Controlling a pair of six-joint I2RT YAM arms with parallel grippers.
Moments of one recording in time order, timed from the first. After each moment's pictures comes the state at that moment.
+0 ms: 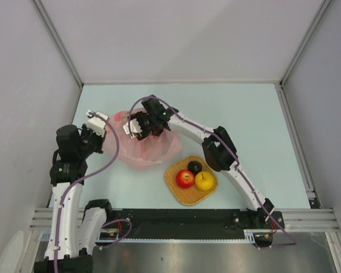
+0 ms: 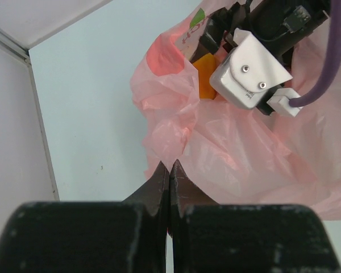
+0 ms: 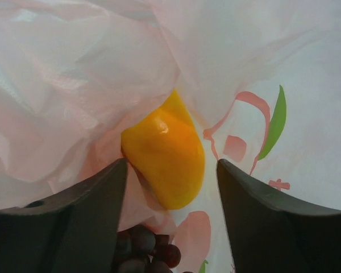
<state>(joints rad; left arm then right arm) 0.09 0.71 0.86 -0.59 0.34 0.43 0.83 2.51 2.24 -0.44 -0.56 -1.29</state>
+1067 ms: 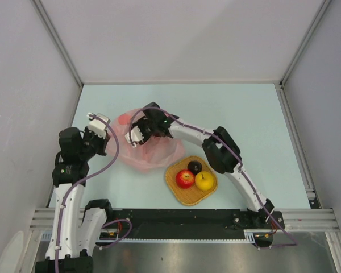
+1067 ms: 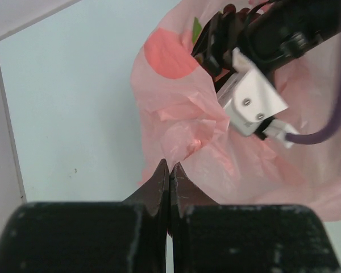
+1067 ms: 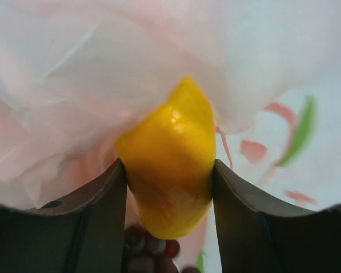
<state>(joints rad) 0.09 0.69 0.81 -0.56 0.41 0.36 0.85 2.43 2.01 -0.26 -0.44 -1.38</state>
